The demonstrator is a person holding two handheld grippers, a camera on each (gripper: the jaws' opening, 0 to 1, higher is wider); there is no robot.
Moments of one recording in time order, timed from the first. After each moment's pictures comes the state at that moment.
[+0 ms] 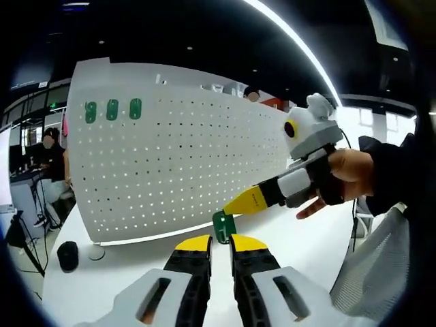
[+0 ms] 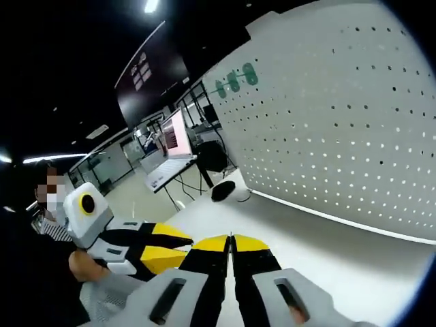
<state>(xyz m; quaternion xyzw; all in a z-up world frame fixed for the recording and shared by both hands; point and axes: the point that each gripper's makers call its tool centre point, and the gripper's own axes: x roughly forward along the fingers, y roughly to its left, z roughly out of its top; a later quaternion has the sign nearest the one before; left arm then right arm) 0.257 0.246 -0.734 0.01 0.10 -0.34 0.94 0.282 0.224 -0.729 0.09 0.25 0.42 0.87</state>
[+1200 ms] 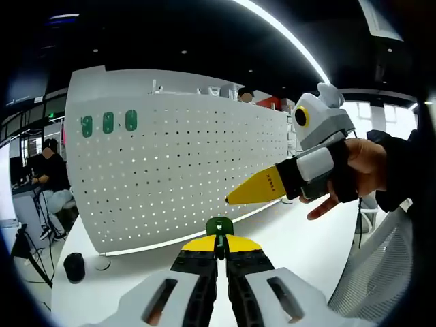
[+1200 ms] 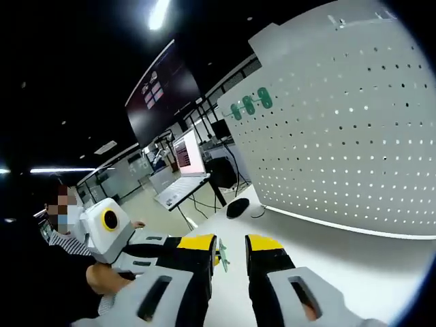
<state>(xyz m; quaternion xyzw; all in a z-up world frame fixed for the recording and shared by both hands) 0.260 0.243 -0.720 0.03 0.09 -0.33 0.94 0.276 0.207 -0.692 0.13 0.19 0.41 0.88</state>
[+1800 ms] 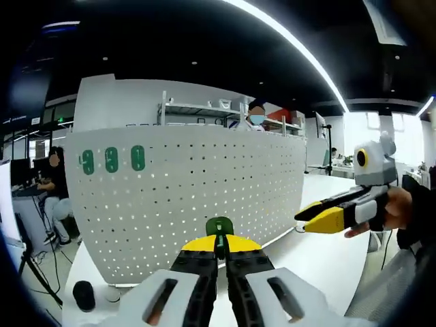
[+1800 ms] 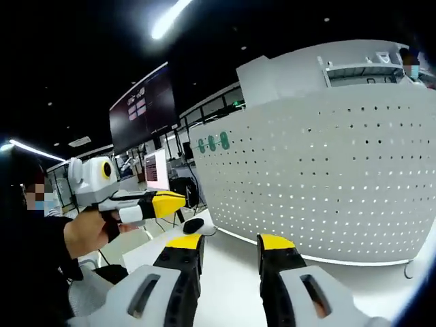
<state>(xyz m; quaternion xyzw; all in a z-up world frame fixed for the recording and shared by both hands) 0.320 0.229 -0.643 0.01 0.05 -0.30 0.95 0.276 0.116 -0.665 0.06 0.11 0.31 0.94</state>
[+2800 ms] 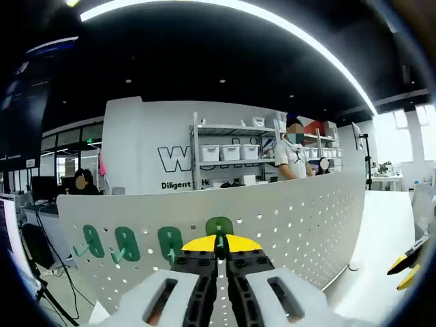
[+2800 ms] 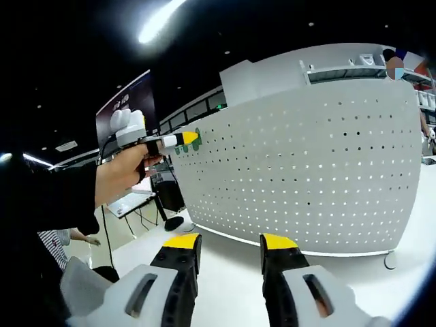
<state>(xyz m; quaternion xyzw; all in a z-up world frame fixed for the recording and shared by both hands) 0.462 0.233 -0.568 0.02 -0.01 -0.19 0.98 0.278 0.055 -0.685 0.08 0.12 0.27 0.95</state>
